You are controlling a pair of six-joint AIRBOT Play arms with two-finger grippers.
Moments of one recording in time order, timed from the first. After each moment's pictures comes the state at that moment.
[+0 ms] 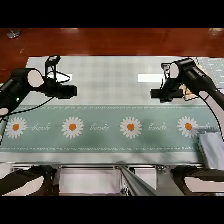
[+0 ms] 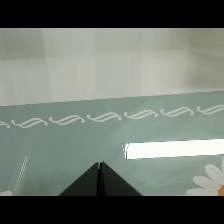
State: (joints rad) left arm -0.23 -1.25 1.06 1.40 -1.00 -1.69; right arm 0.24 -1.50 1.29 -1.66 1.34 1.92
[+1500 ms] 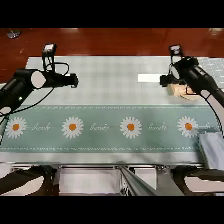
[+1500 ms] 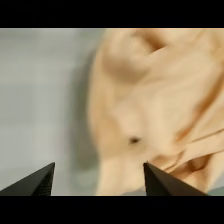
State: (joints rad) left arm -0.22 -1.28 1.06 1.52 -0.64 -1.69; right arm 0.19 -1.51 1.31 -2.14 1.00 2.07
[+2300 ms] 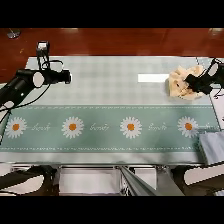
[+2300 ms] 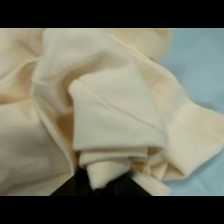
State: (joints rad) left arm -0.14 -1.36 1.08 1.62 -0.58 -1.74; right arm -0.28 -1.71 1.40 -1.57 0.92 1.96
